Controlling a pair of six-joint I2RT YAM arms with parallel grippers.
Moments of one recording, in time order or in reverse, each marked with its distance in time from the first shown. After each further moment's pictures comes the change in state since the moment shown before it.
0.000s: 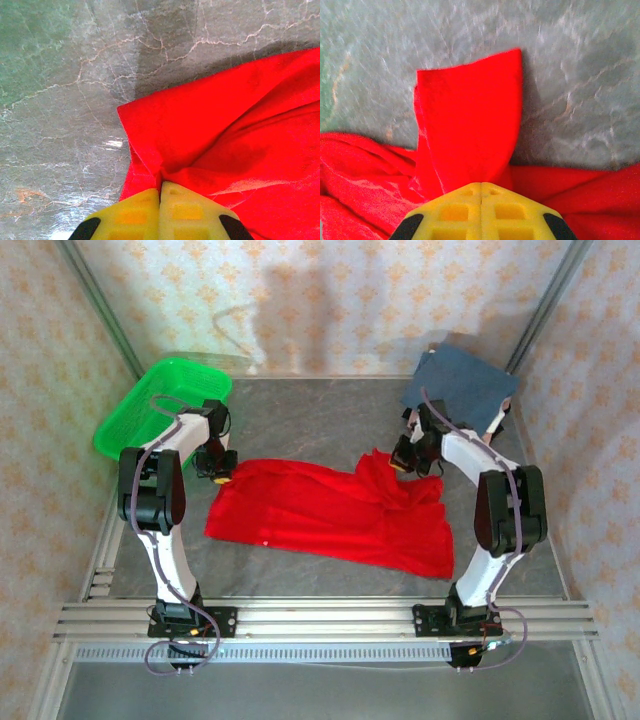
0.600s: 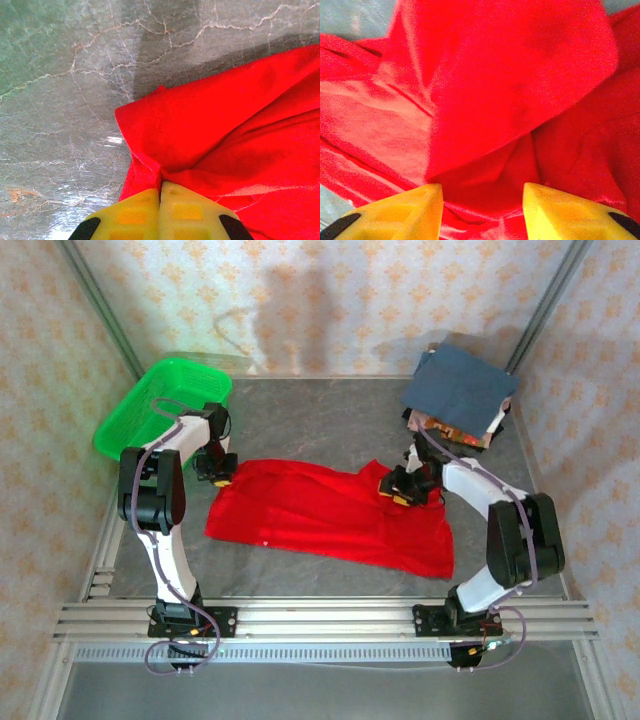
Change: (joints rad) left arm 0.000 0.000 -0.024 0.011 0.000 0.000; right arm 0.050 -0.224 -0.262 0.016 -0.056 -0.005
